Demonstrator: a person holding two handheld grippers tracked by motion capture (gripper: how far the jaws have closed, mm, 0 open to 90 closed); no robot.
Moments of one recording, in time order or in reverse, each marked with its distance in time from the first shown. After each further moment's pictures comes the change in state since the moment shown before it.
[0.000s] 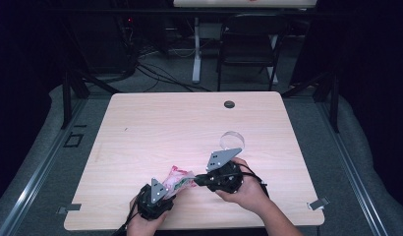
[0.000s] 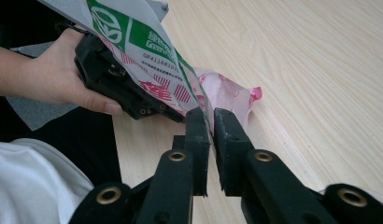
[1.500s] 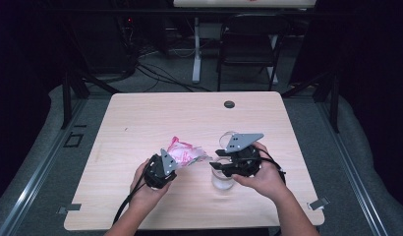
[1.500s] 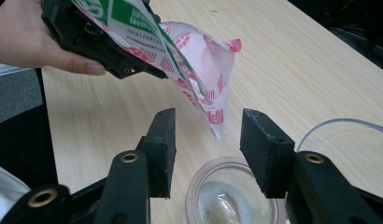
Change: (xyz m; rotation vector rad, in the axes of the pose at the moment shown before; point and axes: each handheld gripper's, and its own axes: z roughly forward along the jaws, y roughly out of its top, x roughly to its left) left arm 0.023 0.081 0.012 0.000 0.171 0.234; right arm -0.035 0.002 -0.043 -0.036 -0.186 -0.002
